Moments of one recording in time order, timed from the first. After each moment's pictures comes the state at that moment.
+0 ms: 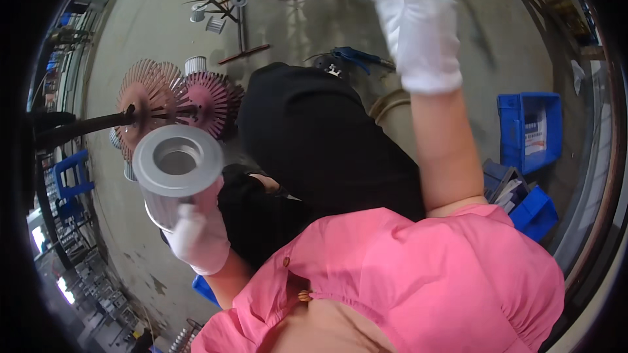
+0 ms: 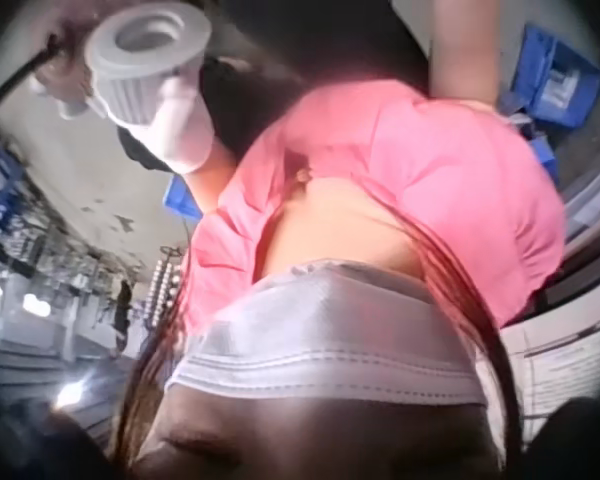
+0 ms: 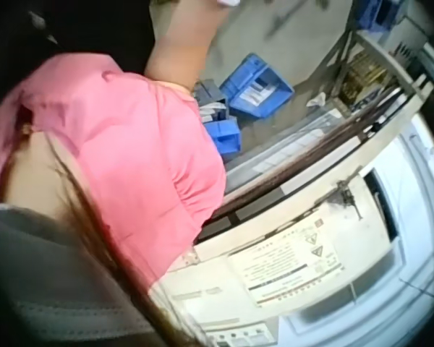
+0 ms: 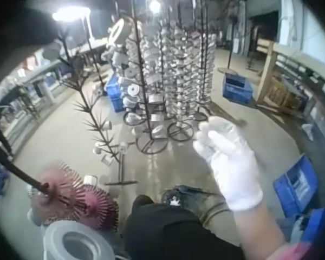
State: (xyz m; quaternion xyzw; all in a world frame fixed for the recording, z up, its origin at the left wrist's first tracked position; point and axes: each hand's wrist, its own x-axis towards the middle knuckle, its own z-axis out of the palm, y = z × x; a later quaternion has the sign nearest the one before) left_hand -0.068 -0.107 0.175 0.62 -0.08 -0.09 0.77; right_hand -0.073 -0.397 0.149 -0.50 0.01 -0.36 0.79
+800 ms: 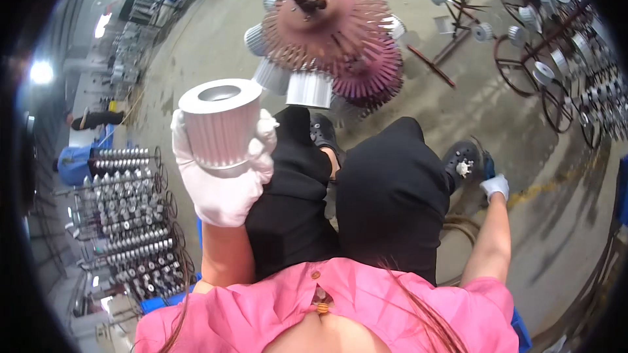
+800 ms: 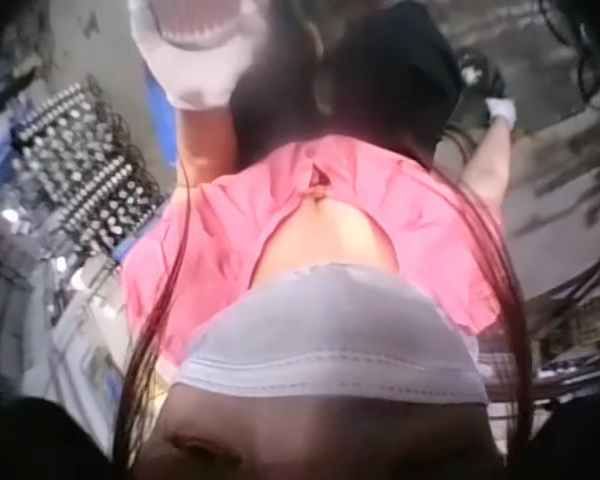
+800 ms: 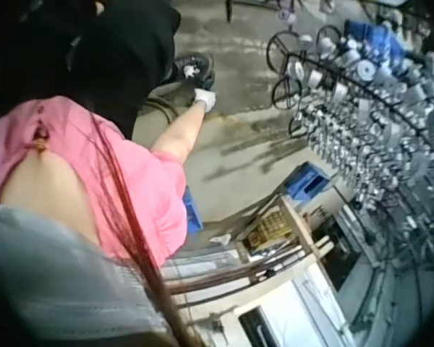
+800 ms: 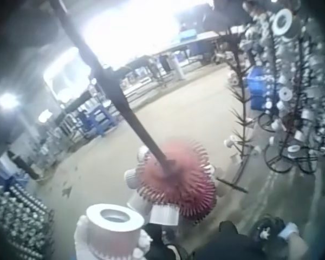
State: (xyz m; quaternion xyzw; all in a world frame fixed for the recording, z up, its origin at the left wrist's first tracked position) left_hand -0.053 -0.050 0.198 0.22 0.13 -0.08 0.96; right_hand -0.019 -0.491 -0.176 -0.92 0.27 0.27 0.11
